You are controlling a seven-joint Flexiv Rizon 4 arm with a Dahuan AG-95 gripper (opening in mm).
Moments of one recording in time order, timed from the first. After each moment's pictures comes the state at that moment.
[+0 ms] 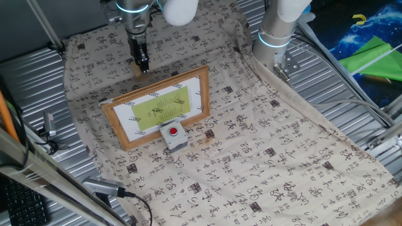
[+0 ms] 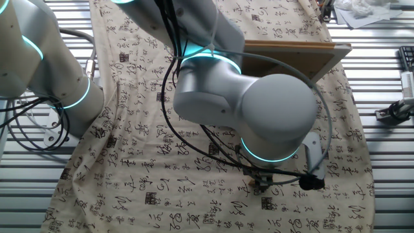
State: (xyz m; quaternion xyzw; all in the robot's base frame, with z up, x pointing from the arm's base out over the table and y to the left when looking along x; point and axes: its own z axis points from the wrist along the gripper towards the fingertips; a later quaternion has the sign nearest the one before) arm 0.497 -0.185 0.040 0.00 1.00 0.01 0.05
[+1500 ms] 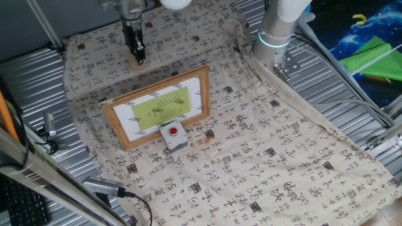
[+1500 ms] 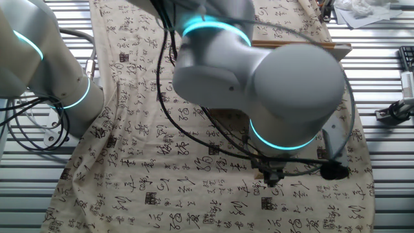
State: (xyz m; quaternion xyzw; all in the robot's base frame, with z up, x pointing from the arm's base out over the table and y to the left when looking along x) arm 0.503 -0.181 0.127 -0.03 1.00 0.00 0.05
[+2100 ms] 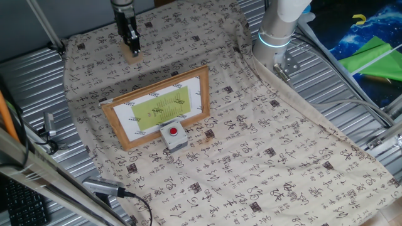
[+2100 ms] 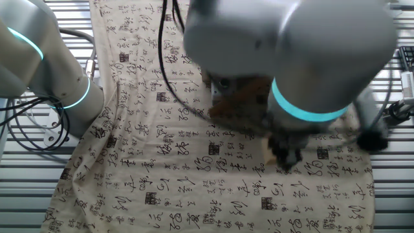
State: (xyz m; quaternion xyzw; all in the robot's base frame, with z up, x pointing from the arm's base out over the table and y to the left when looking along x) arm 0.522 -0.152 0.200 -0.04 1.00 0.00 0.04
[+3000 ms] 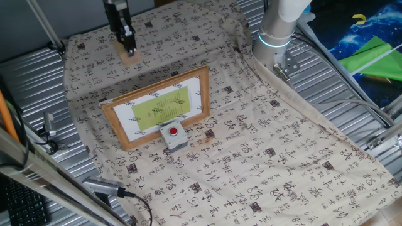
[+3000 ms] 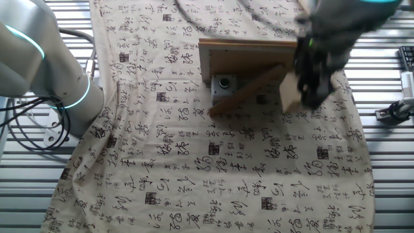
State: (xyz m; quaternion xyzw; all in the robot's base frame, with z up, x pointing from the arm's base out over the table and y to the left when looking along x) arm 0.549 -0.059 0.298 -0.04 1.00 0.01 0.02
